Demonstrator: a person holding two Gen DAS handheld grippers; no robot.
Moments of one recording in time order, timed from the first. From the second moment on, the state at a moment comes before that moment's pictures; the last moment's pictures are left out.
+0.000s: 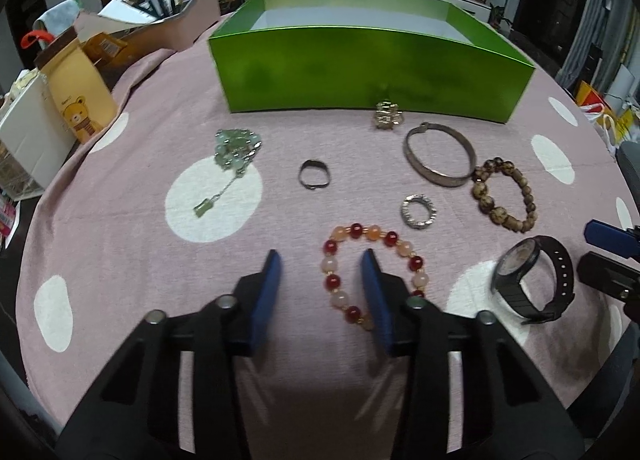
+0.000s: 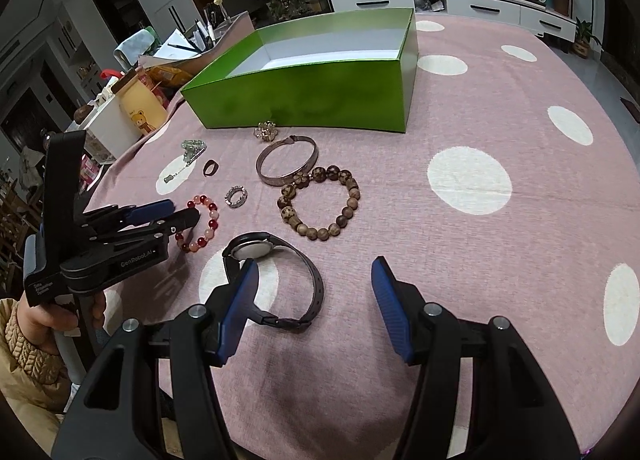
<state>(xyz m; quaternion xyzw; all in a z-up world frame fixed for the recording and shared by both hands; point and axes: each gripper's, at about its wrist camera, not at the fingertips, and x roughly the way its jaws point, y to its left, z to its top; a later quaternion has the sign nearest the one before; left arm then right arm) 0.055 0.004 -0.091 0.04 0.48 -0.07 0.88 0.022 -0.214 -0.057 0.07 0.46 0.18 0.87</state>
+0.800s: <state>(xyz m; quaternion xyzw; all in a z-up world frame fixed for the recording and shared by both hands) 0.049 0.019 -0.063 0.00 0.43 -0.09 0.90 0.028 -0.195 -0.068 0.03 0.47 0.17 0.86</state>
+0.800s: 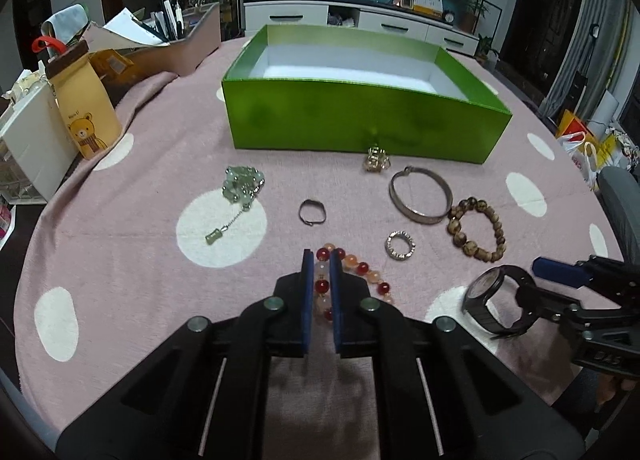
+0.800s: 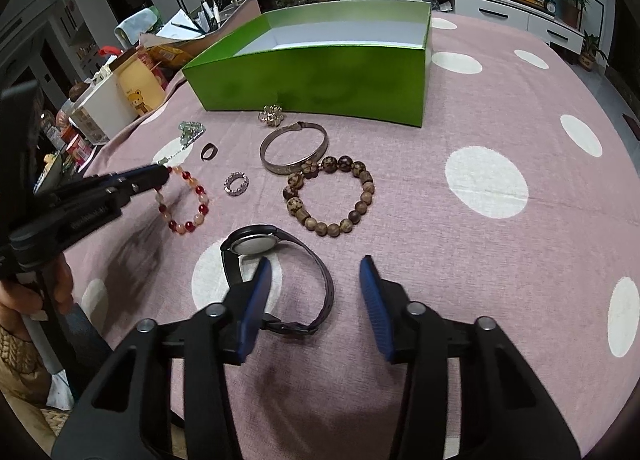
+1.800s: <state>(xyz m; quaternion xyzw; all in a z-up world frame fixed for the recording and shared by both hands) 0.046 0.027 -0.013 -0.02 0.39 -0.11 0.91 0.035 -0.209 -0.038 0.02 0.41 0.14 0.90</state>
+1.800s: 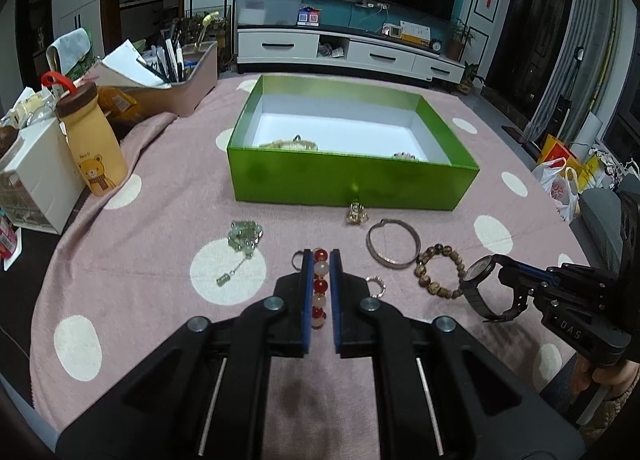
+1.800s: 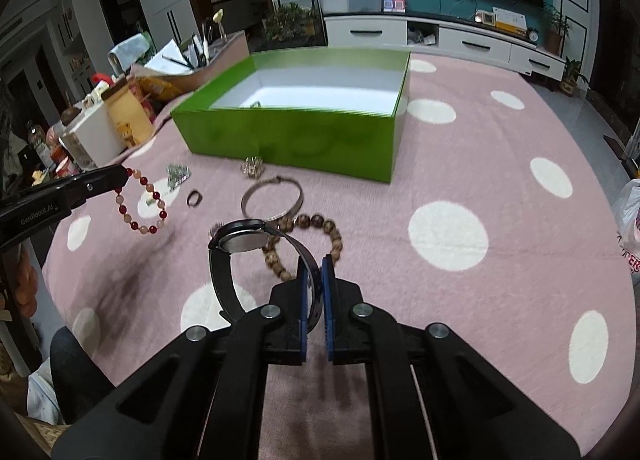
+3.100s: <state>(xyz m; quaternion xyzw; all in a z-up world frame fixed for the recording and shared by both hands) 0.200 -0.019 0.049 -0.02 0.37 -0.14 0.92 0.151 -0.221 0.037 0.00 0.33 0.12 0.94</state>
